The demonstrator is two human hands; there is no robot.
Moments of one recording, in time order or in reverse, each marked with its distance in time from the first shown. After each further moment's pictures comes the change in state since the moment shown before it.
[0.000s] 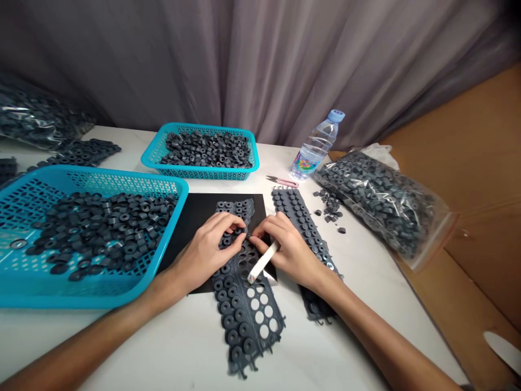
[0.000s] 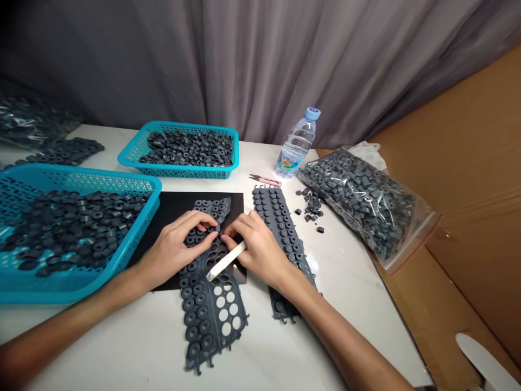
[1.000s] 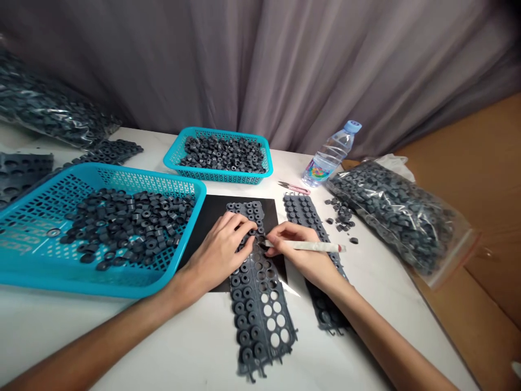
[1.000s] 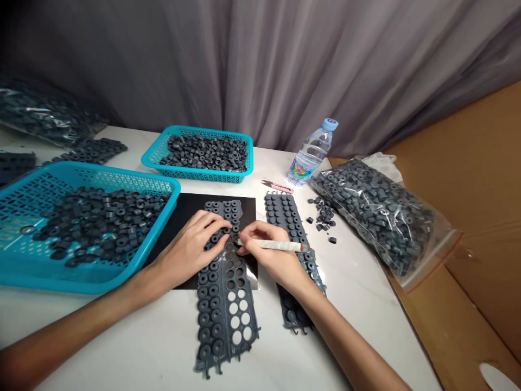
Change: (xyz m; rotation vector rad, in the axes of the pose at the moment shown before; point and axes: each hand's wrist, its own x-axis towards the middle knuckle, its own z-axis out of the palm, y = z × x) left_hand -0.002 -0.005 0.003 0.294 -0.030 0.082; right_hand 0.003 -0.007 0.002 0.660 0.030 0.504
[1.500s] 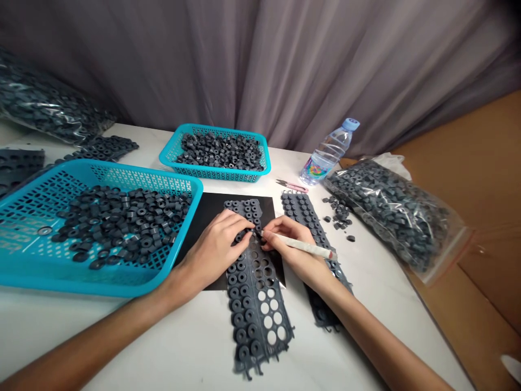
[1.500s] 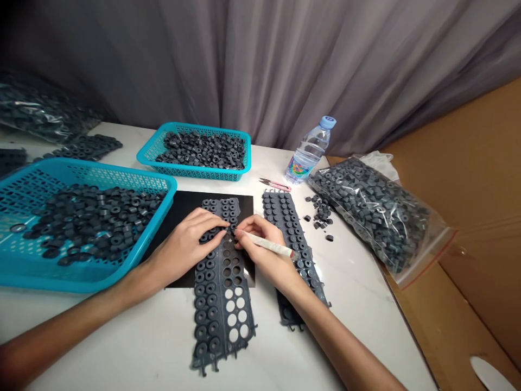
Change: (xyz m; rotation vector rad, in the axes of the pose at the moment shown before) left_hand 0.005 0.000 -0.006 -0.170 0.036 -0.021; right_hand 0.002 -0.001 0.011 0.036 0.077 -0.031
